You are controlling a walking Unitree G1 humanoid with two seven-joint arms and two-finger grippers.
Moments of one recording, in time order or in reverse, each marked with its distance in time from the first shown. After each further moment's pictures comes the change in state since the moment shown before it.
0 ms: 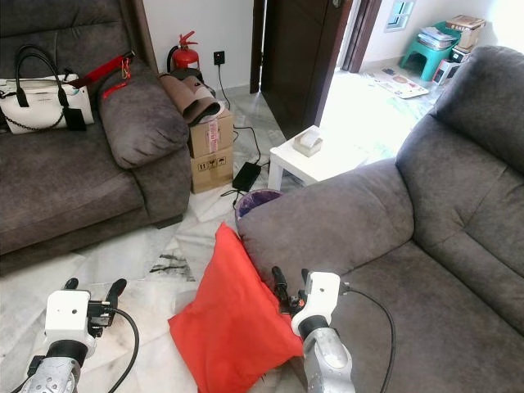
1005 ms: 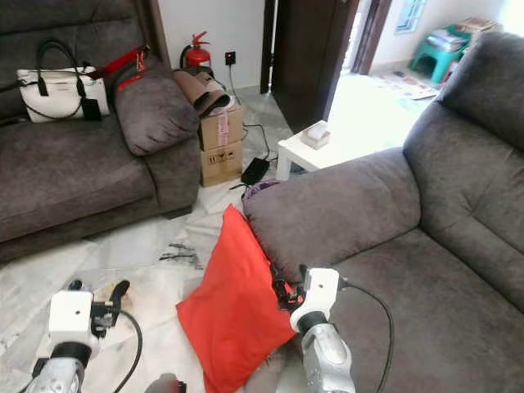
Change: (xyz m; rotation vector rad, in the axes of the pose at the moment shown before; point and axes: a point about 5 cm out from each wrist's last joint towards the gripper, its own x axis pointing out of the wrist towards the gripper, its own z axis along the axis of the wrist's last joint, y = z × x) left arm -0.002 -0.004 -0.003 -0.020 0.016 0.001; right arm 0.003 0.001 0.004 0.004 -0.012 0.022
